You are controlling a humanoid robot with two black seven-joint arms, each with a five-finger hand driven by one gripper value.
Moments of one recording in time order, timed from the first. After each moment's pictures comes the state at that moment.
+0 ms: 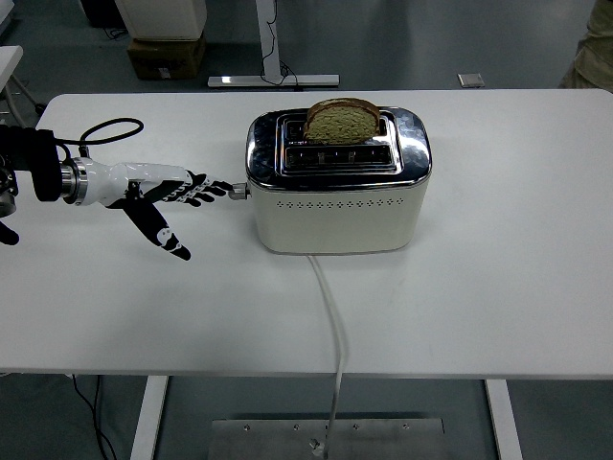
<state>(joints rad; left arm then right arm) -1.00 0.72 -0.40 -1.17 0.92 -0.61 0.04 0.01 0.00 0.42 0.10 -0.35 0.06 0.14</state>
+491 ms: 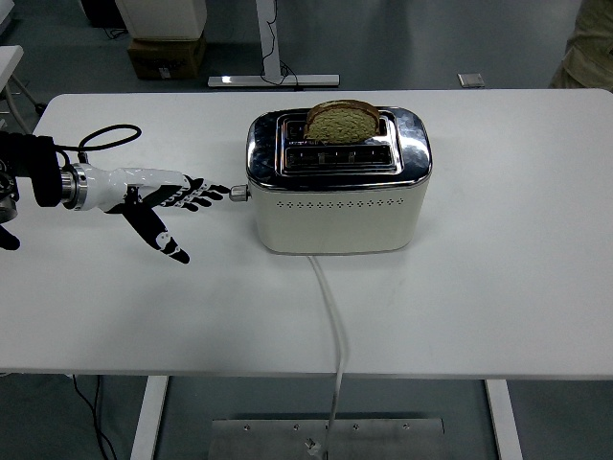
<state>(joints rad) -0.98 0.70 -0.40 -1.16 0.92 -0.61 0.04 0.01 0.00 0.43 0.10 -0.35 0.07 0.14</state>
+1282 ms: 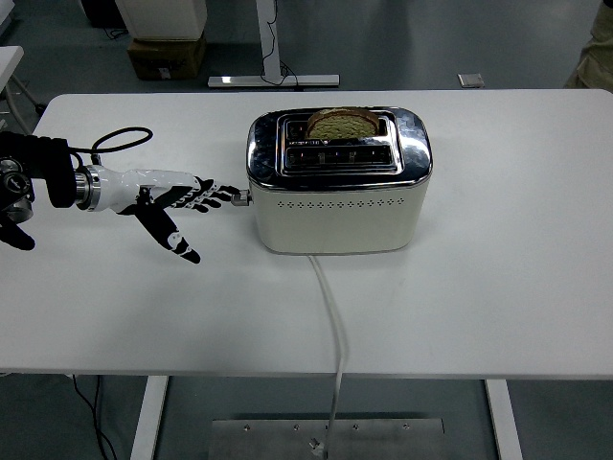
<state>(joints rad) -0.98 0.66 -0.40 -1.12 0.92 -0.61 0.04 0.01 0.00 0.42 0.10 -0.35 0.07 0.14</state>
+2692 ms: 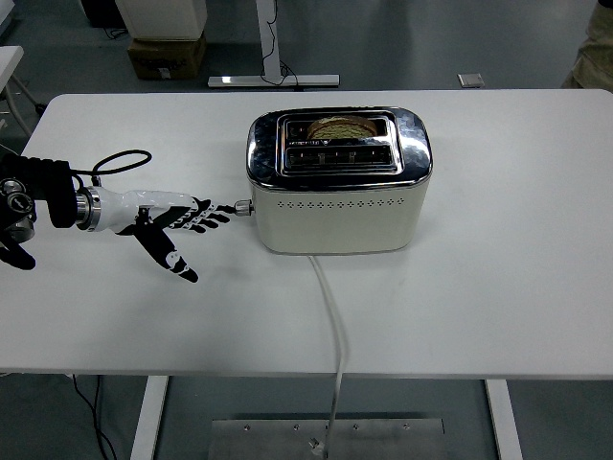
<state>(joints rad) -0.92 0.66 -0.40 -1.12 0.92 -0.61 0.04 0.01 0.00 0.43 0.10 -0.35 0.07 0.14</state>
